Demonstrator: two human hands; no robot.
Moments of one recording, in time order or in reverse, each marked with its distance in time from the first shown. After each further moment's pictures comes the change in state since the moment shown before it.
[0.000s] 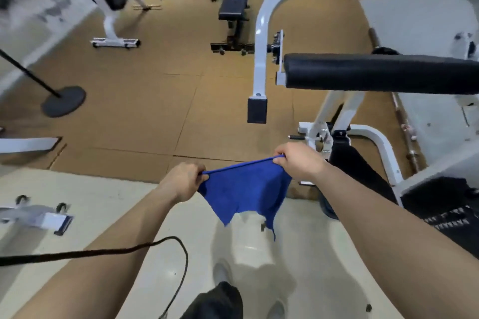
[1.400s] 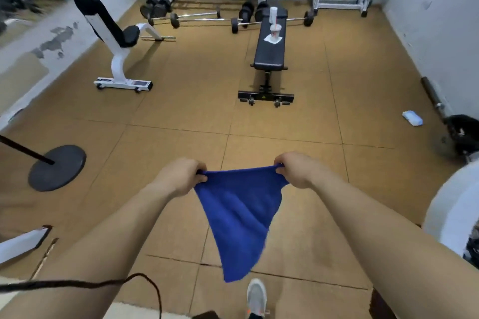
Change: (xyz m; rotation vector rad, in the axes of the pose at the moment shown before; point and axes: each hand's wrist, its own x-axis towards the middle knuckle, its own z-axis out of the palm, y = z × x) left_hand 0.627 -0.360 -0.406 0.043 0.016 0.114; right_hand 0.739 -0.267 -0.227 -0.106 -0.073 0.004
